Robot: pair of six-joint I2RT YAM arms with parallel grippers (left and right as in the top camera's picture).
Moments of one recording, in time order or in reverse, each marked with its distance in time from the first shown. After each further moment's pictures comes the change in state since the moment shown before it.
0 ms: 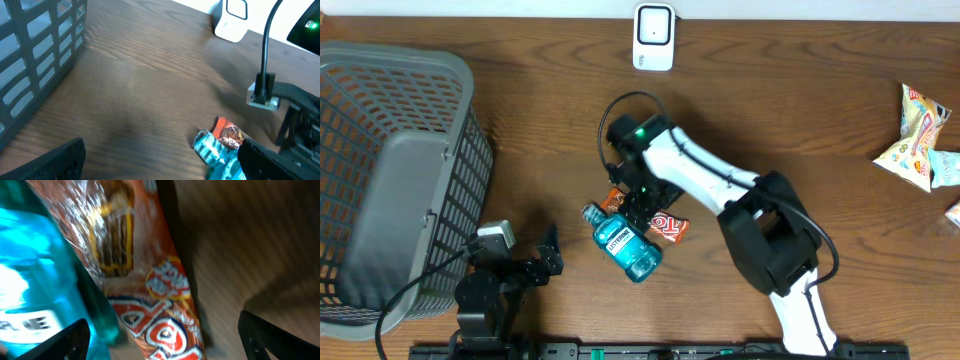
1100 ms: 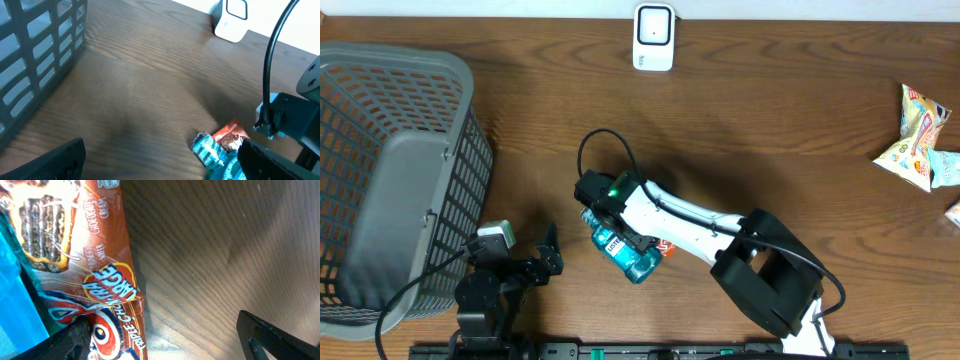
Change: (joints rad) left arm 0.000 0.000 0.000 0.000 0.000 0.000; right arm 0.224 -0.132 -0.229 0.154 0.483 0.248
